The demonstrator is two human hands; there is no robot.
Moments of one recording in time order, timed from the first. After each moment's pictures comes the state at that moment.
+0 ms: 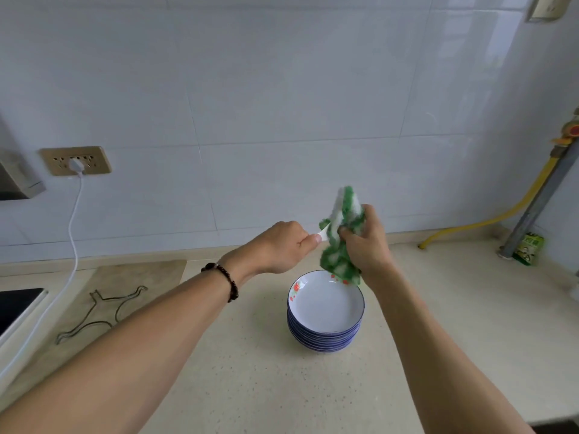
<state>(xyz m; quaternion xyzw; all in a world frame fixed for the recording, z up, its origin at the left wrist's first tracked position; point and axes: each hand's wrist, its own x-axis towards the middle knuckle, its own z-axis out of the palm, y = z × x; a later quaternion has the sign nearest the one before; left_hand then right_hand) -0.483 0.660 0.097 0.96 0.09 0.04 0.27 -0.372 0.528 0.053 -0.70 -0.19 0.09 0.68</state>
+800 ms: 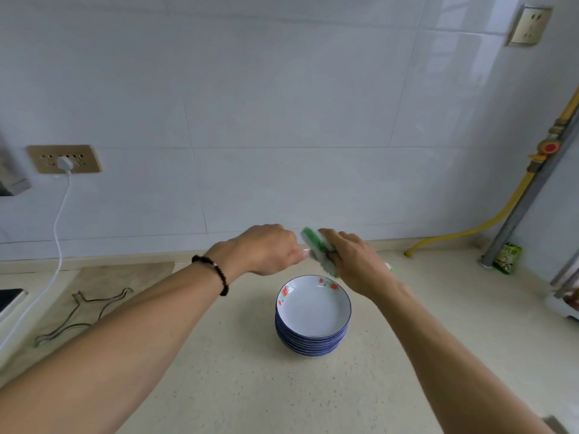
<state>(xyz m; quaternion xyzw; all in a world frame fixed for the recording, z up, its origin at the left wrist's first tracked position) -0.486 0.660 0.112 1.00 0.05 -0.04 0.04 -0.370 0.500 0.050 -0.85 -0.48 -0.09 0.21</state>
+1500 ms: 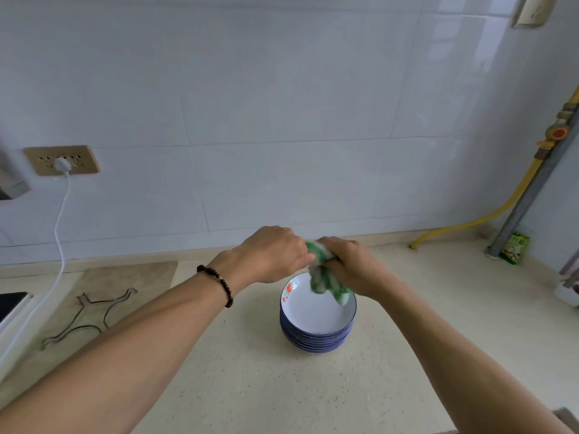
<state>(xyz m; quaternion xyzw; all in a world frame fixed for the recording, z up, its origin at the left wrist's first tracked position) -0.484 0.655 0.097 1.00 0.02 -0.01 0.00 -0.377 0.503 0.045 -0.81 -0.49 0.03 0.32</state>
